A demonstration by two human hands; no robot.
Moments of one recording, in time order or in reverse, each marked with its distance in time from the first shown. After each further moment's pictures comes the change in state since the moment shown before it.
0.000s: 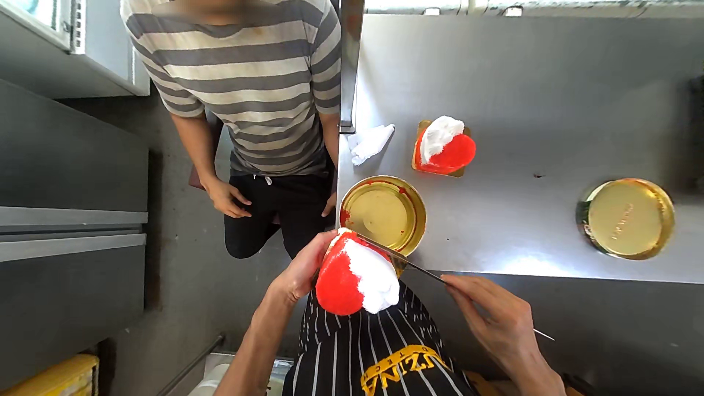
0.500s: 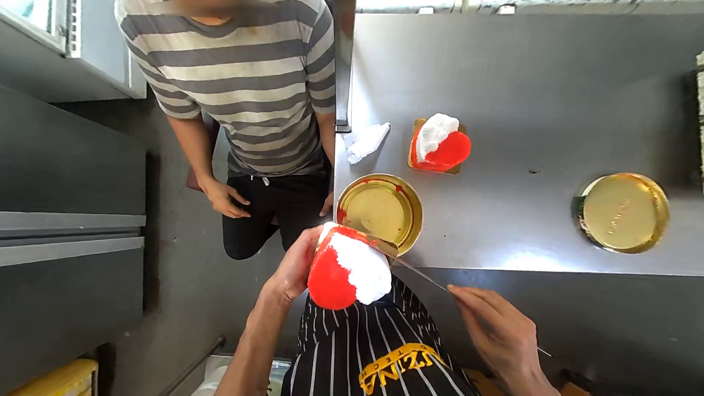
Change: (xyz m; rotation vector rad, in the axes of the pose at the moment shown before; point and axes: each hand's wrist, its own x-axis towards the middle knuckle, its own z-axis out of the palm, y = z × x) left_hand -0.007 0.003 0.003 -0.089 0.095 0.055; right_hand -0.033 0.000 -0.001 -0.036 0.059 0.042
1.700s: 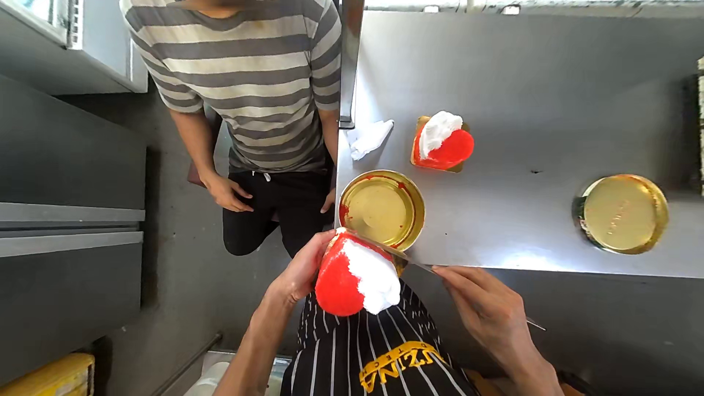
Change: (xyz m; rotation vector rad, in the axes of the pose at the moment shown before) left_hand -0.004 -0.012 0.001 0.045 -0.079 -0.050; right_hand 0.035 -0.011 0.005 0.041 -0.068 -0.091
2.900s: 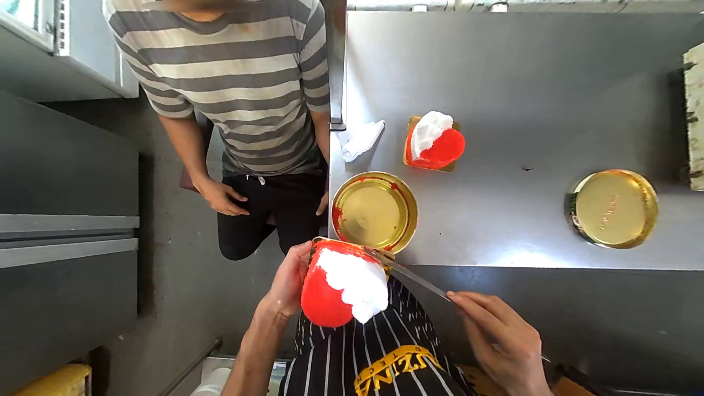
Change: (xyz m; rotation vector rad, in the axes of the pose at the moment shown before) left_hand -0.014 -0.010 0.000 -0.195 0.012 0.181; right_hand -0.041 -0.004 -0.010 0.028 0.082 0.079
